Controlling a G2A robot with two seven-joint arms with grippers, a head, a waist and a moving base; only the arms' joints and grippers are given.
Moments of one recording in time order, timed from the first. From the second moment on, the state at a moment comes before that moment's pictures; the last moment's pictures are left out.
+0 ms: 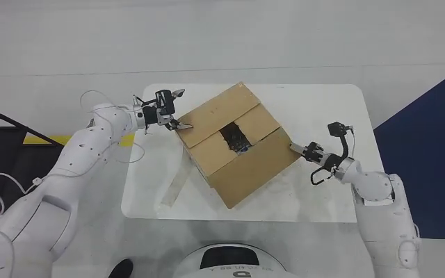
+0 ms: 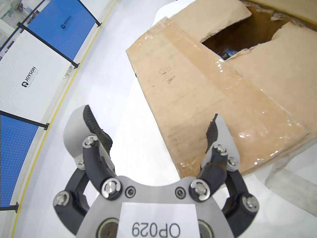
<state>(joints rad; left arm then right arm) 0.67 -1.04 -0.73 -0.85 1.78 -0.70 0.77 -1.54 -1.17 1.70 -1.54 -0.33 -0.39 0.97</state>
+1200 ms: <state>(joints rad) 0.72 -1.02 -0.79 -0.83 1.73 -0.66 0.77 -1.22 -1.19 1.26 -1.59 -0.17 -0.29 0.89</state>
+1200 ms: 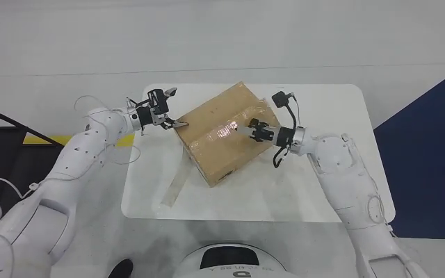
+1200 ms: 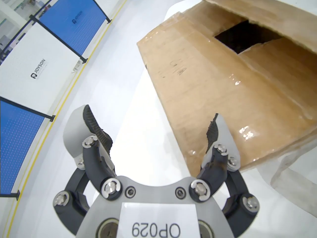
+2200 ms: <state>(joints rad) 0.93 -0.98 -0.92 -0.95 1.58 -0.60 0.58 -1.13 -1.18 1.39 -1.32 -0.15 -0.37 0.59</state>
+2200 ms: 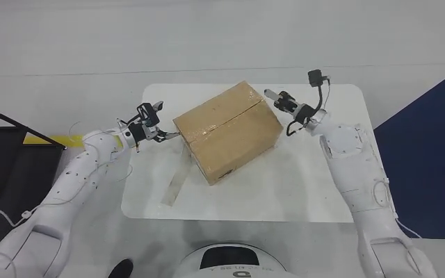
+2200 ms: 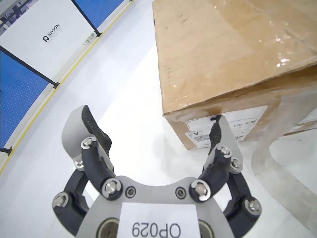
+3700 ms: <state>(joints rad) 0.78 -1.04 -0.88 -0.94 1.60 -0.65 0.35 -1.41 -1.04 1.58 -1.45 0.31 -0.76 0.93</state>
